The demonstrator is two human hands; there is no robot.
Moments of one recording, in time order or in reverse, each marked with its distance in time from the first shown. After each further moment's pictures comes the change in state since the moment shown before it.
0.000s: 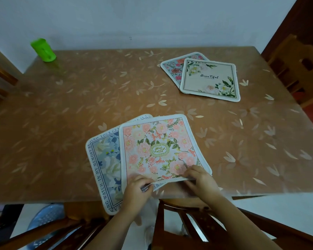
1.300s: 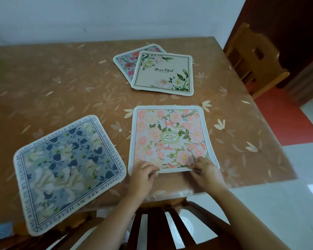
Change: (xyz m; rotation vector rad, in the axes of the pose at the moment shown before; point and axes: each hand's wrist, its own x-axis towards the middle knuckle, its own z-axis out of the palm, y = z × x) left_hand 0.052 0.113 0.169 0.056 -0.096 0.167; right_hand -0.033 0.157 -0.113 -0.071 0.059 0.269
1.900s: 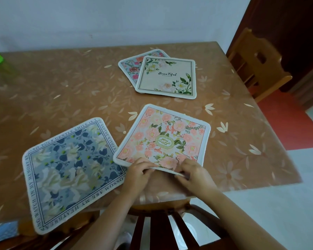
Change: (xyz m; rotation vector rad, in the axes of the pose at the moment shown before) left_hand 0.006 0.003 -0.028 -0.115 0.049 -0.015; right_hand -0.006 -0.047 -0.001 0.117 -0.050 -0.193
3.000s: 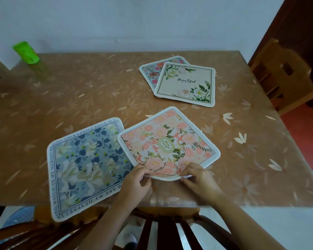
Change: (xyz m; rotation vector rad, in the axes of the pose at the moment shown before) left_hand -0.032 -0.001 -0.040 0.100 0.106 0.113; right_hand 0.020 -0.001 0.014 0.087 -0.069 -0.114
